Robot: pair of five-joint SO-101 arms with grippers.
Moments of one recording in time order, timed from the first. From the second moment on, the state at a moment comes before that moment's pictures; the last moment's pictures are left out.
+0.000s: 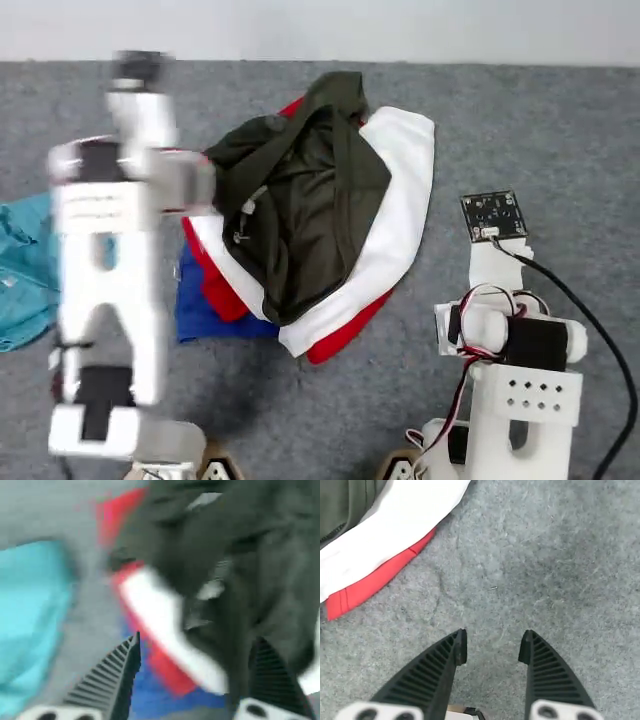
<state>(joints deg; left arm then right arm) 0.6 3.8 -10.1 89.1 5.8 4.2 -54.1 40.4 91.0 11.0</state>
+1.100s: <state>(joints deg) -23.2 26.4 -68.4 99.5 -4.2 4.1 -54.1 40.4 91.0 11.0</state>
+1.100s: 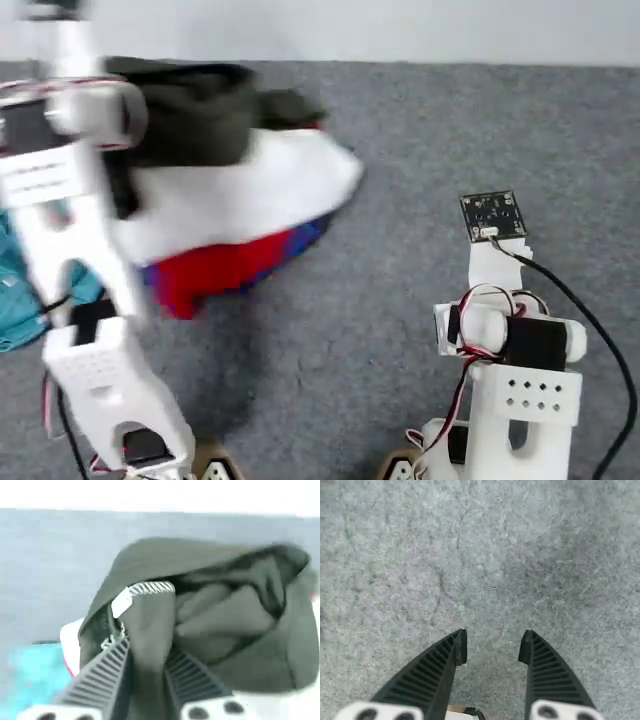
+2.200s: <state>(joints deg) -47.6 26.8 -71.8 96.0 6.9 4.1 -54.1 44.1 91.0 11.2</state>
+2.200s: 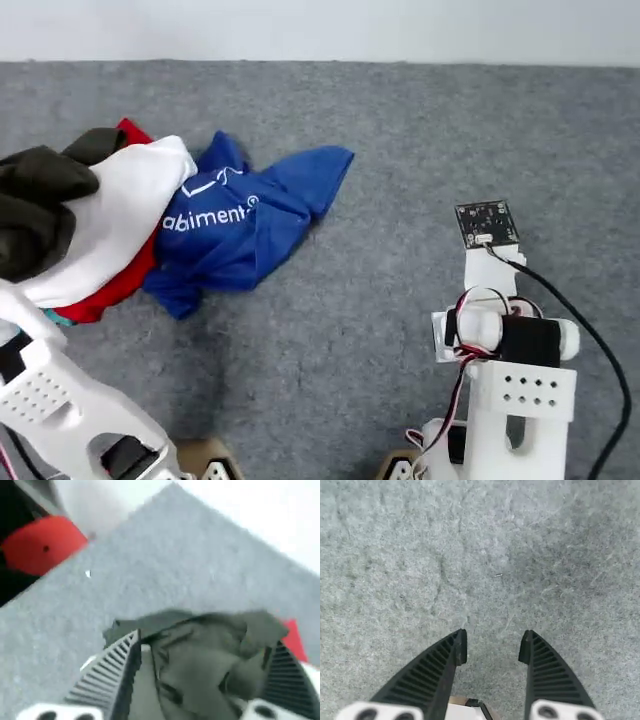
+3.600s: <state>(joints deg) -23.4 1.0 -12.2 99.4 7.1 -27.6 17.4 -20.3 100.1 12.7</state>
